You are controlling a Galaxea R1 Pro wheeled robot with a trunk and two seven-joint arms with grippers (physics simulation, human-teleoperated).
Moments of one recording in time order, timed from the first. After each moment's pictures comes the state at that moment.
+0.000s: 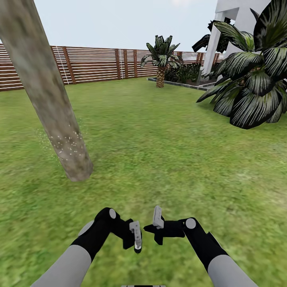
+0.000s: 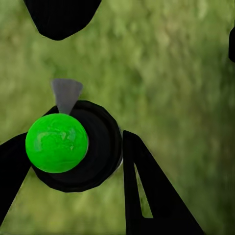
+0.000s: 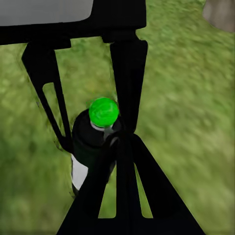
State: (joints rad) left arm -0.65 -0.13 -0.20 -0.76 -0.89 0.16 -1.15; right arm -0.59 0.05 0.14 -0.72 0.48 -0.25 1.01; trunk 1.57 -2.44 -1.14
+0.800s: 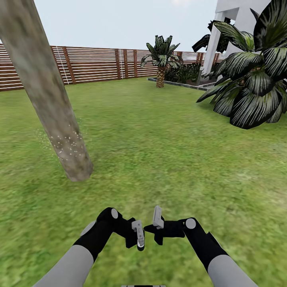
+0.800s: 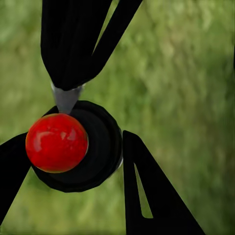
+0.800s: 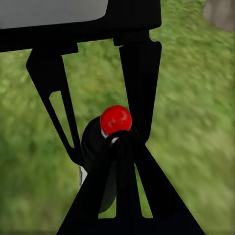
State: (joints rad) left arm -0.65 -0.14 -0.20 -0.76 -0.88 0.16 -1.12; right arm -0.59 0.05 0.14 -0.72 0.48 -0.25 1.01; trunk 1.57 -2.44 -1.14
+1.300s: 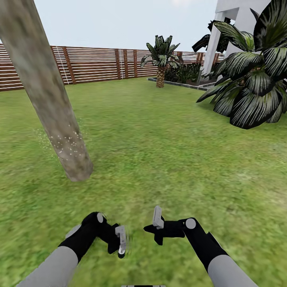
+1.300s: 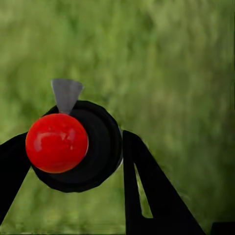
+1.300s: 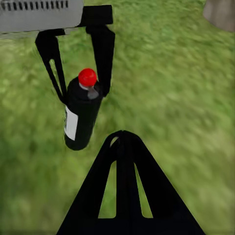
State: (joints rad) left arm -0.65 -0.02 -0.19 -0.68 -0.88 0.14 -1.12; right arm -0.59 0.05 0.14 -0.72 0.48 -0.25 1.01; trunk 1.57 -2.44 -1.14
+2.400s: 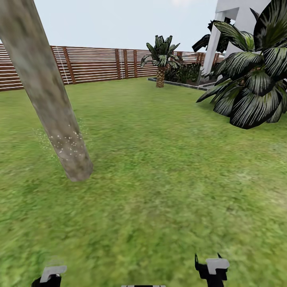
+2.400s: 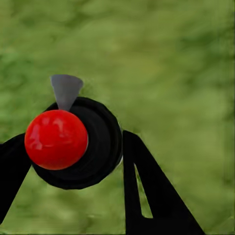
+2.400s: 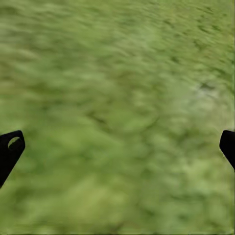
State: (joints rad) left arm -0.43 0.22 0.70 -0.09 -0.57 -0.34 -0.11; right arm -0.42 -0.02 -0.20 -0.06 0.48 -0.77 -0.42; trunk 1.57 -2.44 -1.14
